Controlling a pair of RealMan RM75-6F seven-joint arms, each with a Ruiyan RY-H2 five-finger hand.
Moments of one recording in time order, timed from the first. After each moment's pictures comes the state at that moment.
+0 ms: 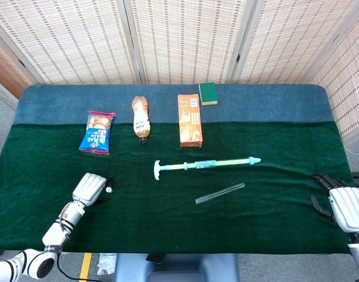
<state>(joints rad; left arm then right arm) -0.57 -1.48 -0.03 -1.36 1.32 0.99 0.25 0.10 -1.02 0.03 -1.61 -1.58 1.48 0.13</state>
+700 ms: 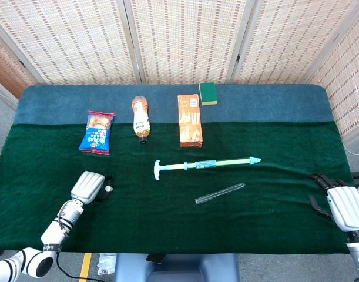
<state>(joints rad) -0.56 -1.46 -0.05 -1.37 1.33 1.00 0.17 0.11 -1.02 0.03 -1.63 -1.59 1.46 0.11</state>
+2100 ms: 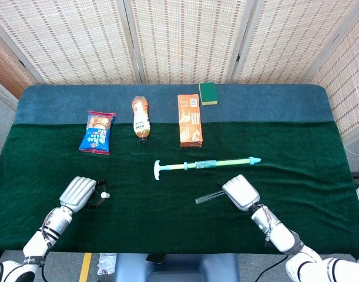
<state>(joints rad) -0.52 -1.26 -0.04 -1.66 1.34 1.02 0.10 0.53 -1.45 0.08 -1.53 -1.43 0.93 -0.49</state>
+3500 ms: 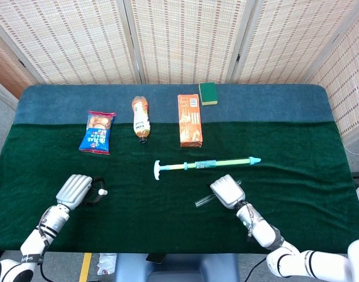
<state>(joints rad) -0.51 -1.24 -0.06 -1.64 1.35 1.04 0.00 0.62 -1.57 0.07 -1.48 -1.27 0.92 -0.56</state>
